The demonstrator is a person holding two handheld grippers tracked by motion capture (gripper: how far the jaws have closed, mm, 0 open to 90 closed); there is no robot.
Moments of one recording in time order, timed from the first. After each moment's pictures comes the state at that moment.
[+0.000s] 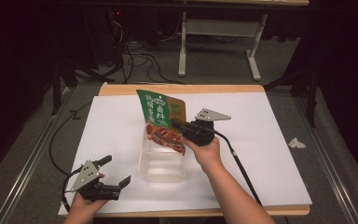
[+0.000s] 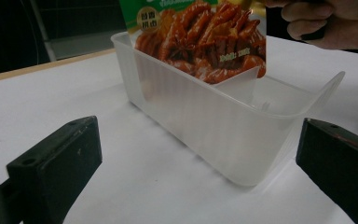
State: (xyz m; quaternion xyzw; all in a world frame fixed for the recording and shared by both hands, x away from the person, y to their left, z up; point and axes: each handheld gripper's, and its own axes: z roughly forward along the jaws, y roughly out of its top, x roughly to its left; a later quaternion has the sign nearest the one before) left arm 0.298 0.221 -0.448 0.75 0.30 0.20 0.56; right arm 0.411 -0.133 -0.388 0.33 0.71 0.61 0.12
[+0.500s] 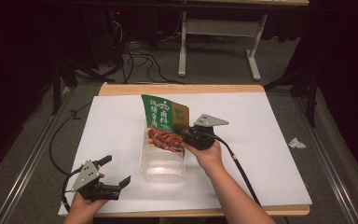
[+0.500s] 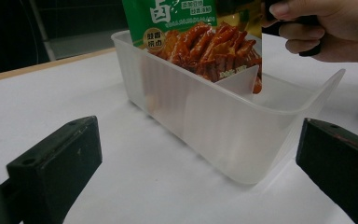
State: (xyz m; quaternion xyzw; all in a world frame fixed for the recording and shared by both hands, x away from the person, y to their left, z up) left arm 0.298 0.221 -0.448 0.75 0.30 0.20 0.55; right arm 0.410 -0.138 -0.411 0.34 0.74 0.57 0.14
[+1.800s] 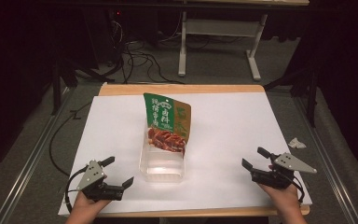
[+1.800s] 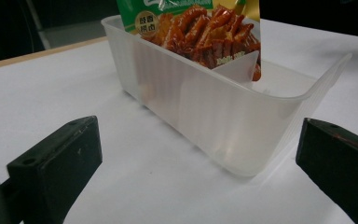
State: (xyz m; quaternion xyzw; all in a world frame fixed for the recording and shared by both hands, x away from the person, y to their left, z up) left arm 0.301 0.212 -0.453 0.77 0.30 0.20 0.53; right arm 0.285 -0.332 -0.438 0.42 0.69 0.52 0.27
